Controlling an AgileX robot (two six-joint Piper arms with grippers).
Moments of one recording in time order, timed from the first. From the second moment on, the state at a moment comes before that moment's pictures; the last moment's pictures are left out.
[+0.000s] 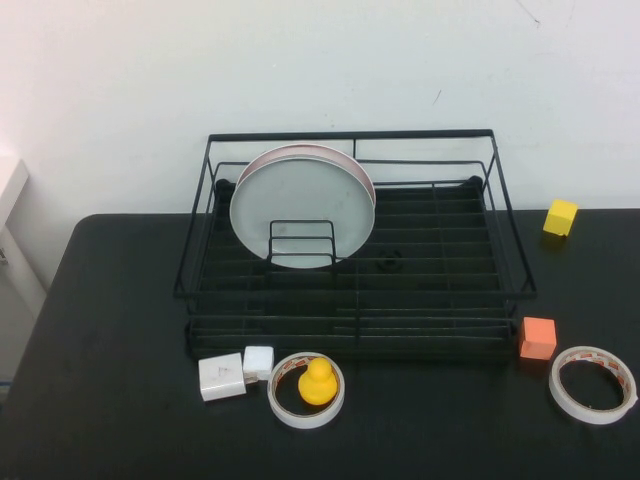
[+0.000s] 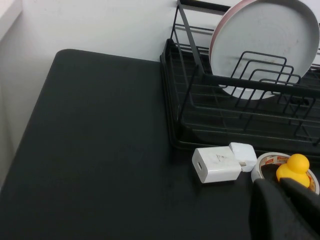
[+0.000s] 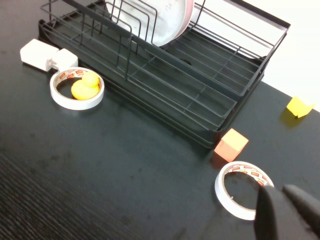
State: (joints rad) right arm 0.07 0.13 -0.42 0.39 0.91 -0.65; left arm -0.18 -0.01 0.02 -0.05 0.34 -0.20
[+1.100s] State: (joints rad) right arm 0.07 0.13 -0.42 0.39 0.91 -0.66; left arm -0.17 -0.01 0.02 -0.06 0.35 -0.19
